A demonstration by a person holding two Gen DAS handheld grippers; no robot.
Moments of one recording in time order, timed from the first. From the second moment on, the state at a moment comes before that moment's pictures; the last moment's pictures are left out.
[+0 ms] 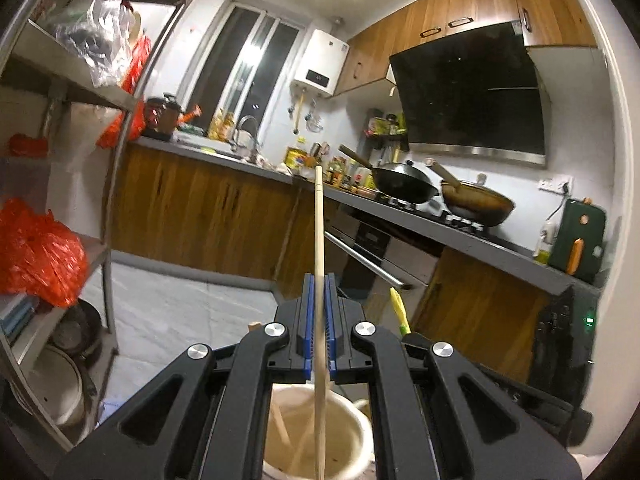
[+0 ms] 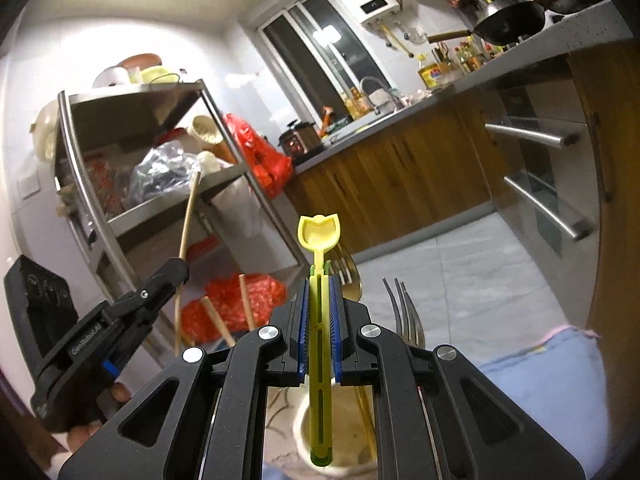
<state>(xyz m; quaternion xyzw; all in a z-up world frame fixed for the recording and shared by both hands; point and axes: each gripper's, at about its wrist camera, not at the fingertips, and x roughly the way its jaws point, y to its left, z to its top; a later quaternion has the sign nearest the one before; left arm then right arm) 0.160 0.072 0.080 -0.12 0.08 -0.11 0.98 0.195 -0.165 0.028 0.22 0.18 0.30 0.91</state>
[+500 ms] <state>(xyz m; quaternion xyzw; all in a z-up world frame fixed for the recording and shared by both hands) 0.149 0.062 0.052 -0.08 0.07 -0.09 0.99 0.176 -0.141 0.009 0.12 0.12 0.27 0.95</state>
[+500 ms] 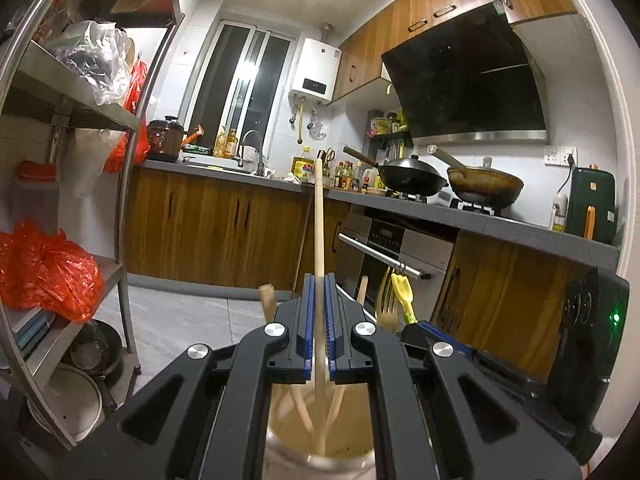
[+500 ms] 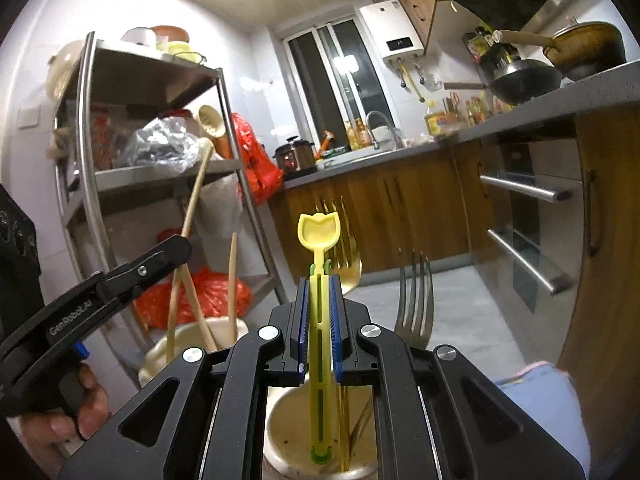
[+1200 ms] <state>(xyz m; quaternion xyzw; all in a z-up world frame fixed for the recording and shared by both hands) 0.122 0.085 0.031 -0.07 0.15 -0.08 0.98 0.150 -0.163 -0.007 0.10 0.18 0.24 0.95</state>
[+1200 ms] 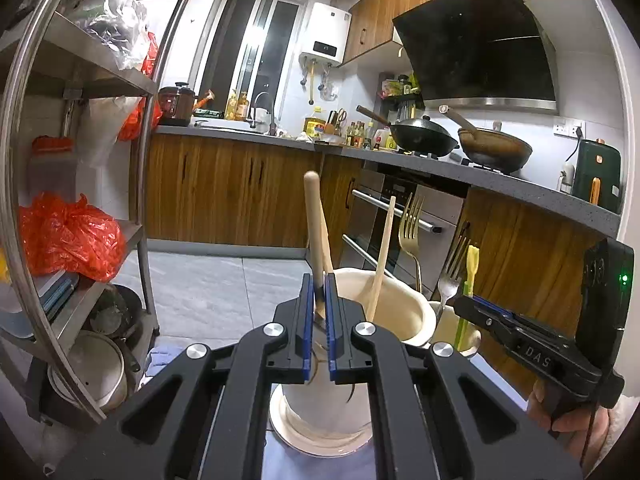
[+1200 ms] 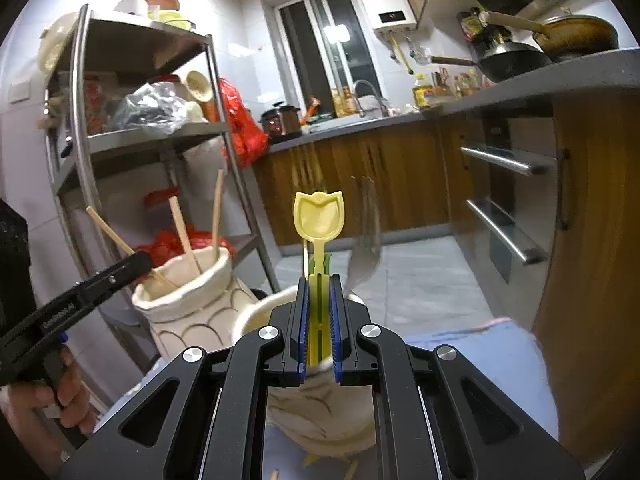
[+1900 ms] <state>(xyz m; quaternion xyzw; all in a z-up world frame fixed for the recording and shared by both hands) 0.102 0.089 0.039 -0.06 0.16 -0.06 0.98 0.137 -0.189 0.002 0.12 0.19 0.22 0.95</state>
